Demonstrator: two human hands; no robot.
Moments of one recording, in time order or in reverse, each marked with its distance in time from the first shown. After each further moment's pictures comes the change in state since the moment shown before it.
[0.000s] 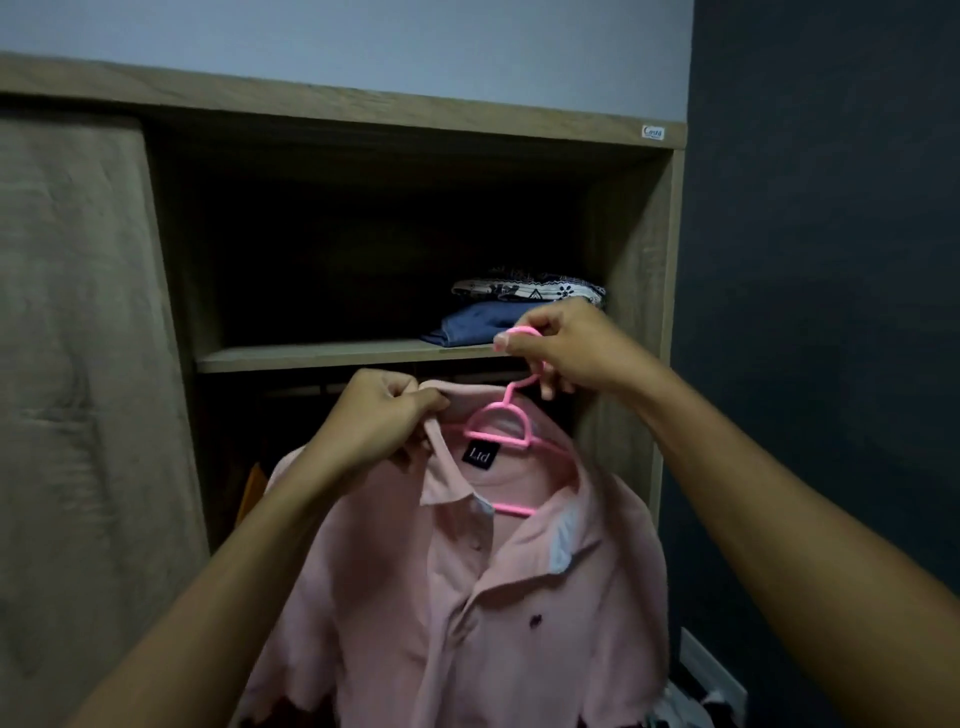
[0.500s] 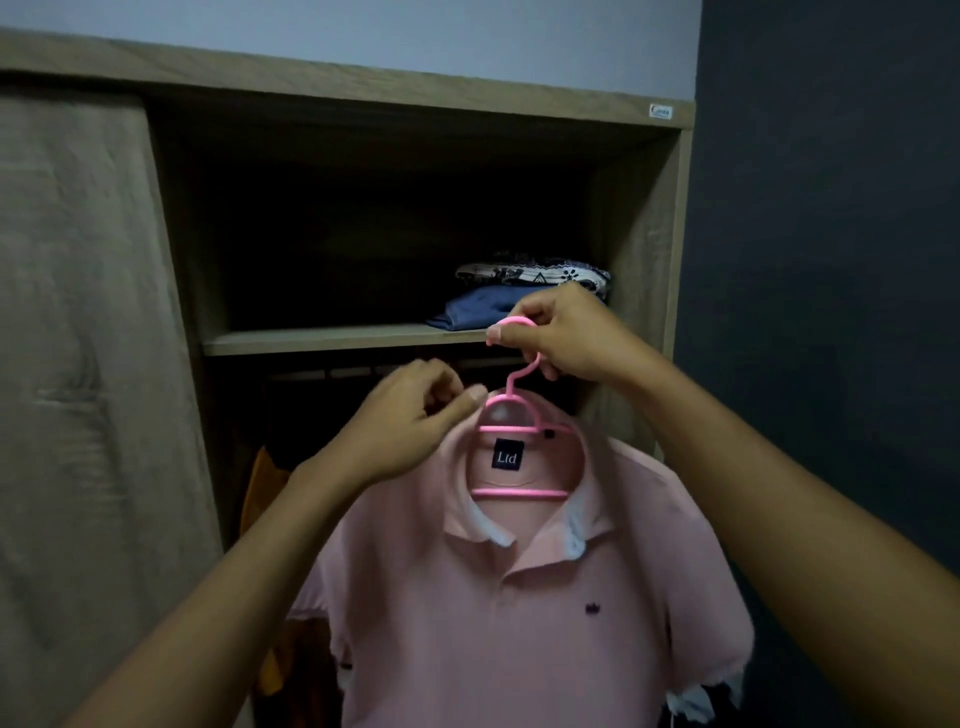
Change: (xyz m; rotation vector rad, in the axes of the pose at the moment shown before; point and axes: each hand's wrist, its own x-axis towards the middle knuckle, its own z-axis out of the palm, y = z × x) left_hand 0.005 -0.031 0.001 0.449 -0.067 0.452; right_hand -0.007 -0.009 0.005 -0.072 0.069 -0.130
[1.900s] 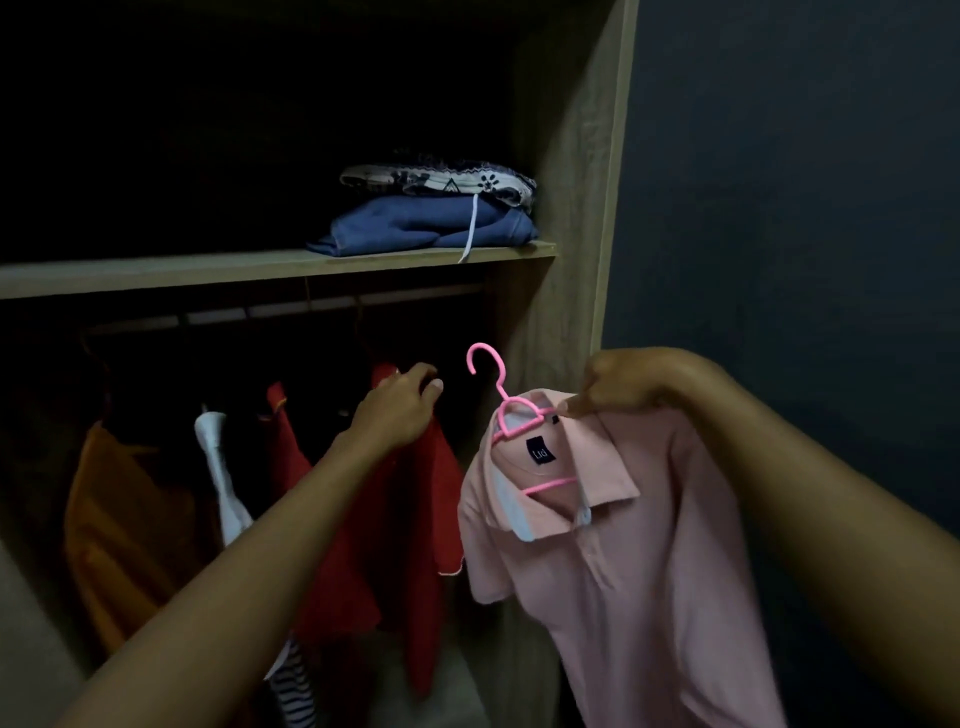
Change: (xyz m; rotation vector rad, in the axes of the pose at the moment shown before) left_hand 0.066 -0.090 0.197 0.141 -0.338 -0.311; right_hand -0.057 0.151 -0.039 -0.638 -0.622 0.687
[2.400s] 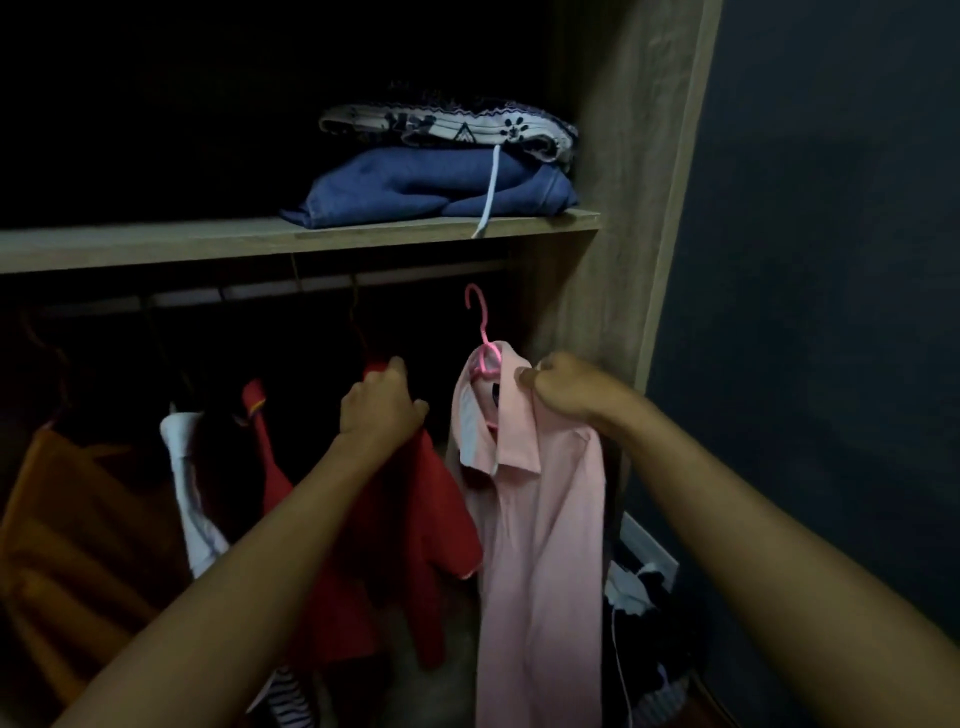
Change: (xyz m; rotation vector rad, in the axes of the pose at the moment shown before) left_hand 0.051 -0.034 0.029 0.222 0.108 -0.191; right_hand 0.125 -0.036 0.045 0.592 0.230 -0.040
